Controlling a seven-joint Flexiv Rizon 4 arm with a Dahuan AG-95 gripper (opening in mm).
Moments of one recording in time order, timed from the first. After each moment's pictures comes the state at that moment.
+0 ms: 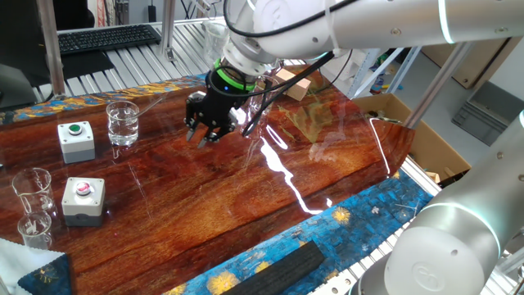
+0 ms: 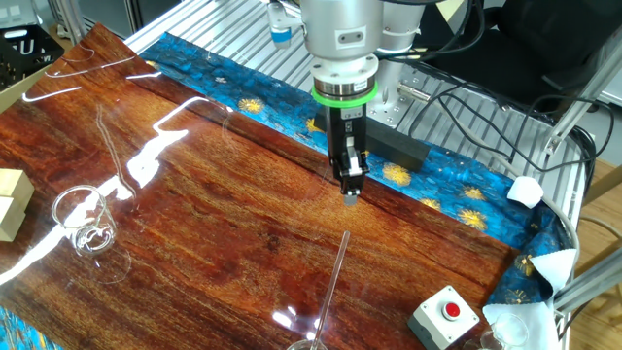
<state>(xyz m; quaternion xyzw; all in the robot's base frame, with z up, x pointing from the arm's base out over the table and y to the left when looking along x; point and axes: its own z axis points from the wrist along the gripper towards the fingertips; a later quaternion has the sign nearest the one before) 0.496 0.140 0.188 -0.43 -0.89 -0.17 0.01</state>
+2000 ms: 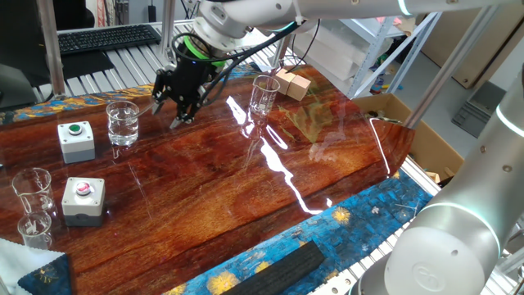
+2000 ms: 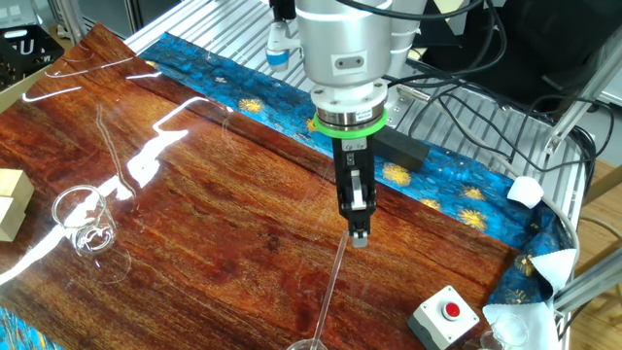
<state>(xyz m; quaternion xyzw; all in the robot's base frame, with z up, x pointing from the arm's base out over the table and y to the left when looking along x) 0.561 0.182 0.211 -0.49 -0.85 -0.18 0.02</state>
